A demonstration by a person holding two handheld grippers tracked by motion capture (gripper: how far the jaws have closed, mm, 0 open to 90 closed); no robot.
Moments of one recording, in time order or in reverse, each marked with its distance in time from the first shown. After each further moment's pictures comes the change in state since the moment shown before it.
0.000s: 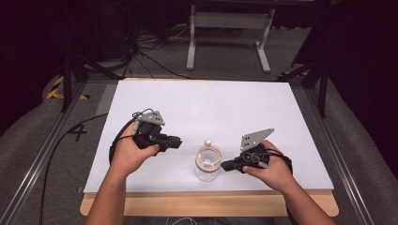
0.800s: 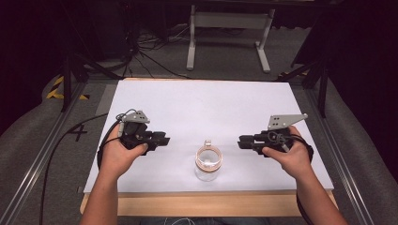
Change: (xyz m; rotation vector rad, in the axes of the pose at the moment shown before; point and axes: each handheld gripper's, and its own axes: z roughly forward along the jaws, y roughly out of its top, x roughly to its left) left arm 0.017 -0.024 -0.021 -0.064 0.137 -0.110; right arm -0.033 -0.002 -0.064 -0.235 -0.166 0.071
